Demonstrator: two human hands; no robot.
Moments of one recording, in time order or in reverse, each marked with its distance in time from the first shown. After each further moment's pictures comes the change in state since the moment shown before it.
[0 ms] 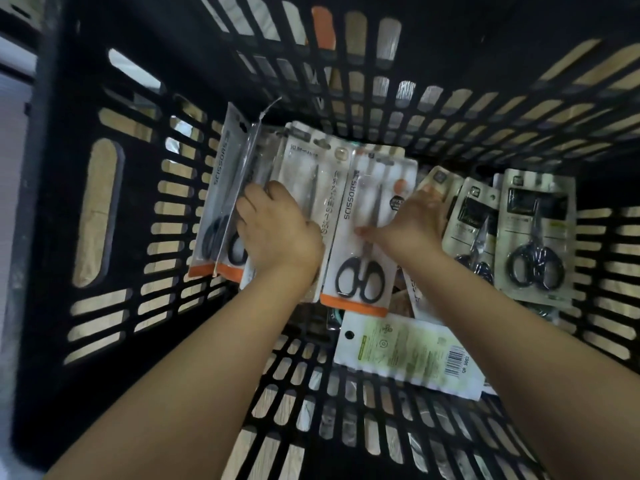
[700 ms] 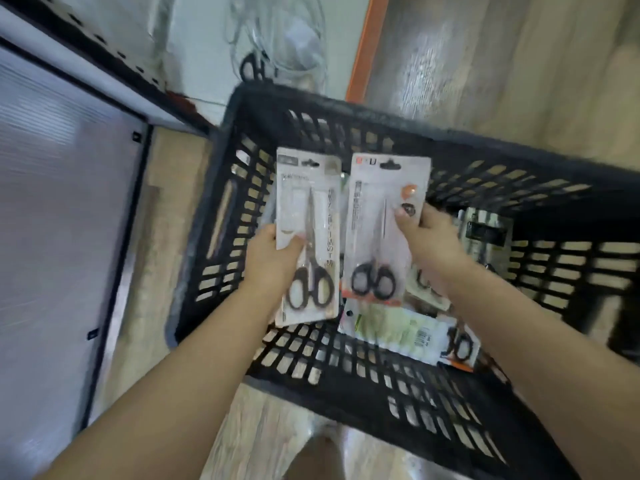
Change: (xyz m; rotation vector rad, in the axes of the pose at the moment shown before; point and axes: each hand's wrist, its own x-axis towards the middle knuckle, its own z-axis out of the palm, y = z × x) left_hand -0.067 -0.037 -0.125 -0.990 -0.230 -0.291; right_hand -0.104 -0.037 -0.099 0.578 -0.120 -0.092
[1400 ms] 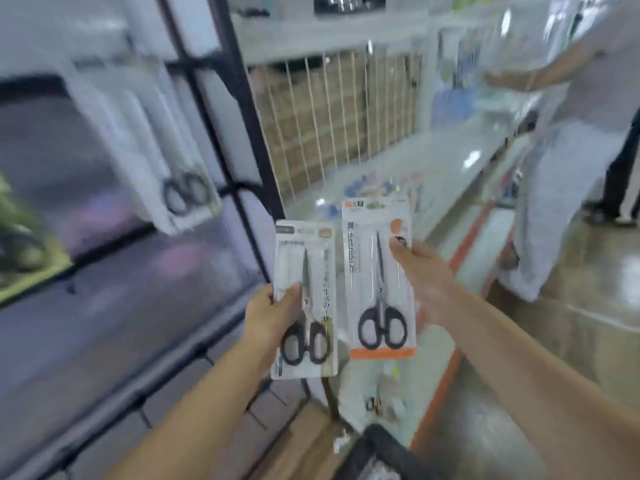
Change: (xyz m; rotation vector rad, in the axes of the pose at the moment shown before) left_hand -0.427 0.369 -0.372 -0.473 0.508 0.563; right_hand -0.497 -0.547 -0.085 0.035 -0.249 -0.809
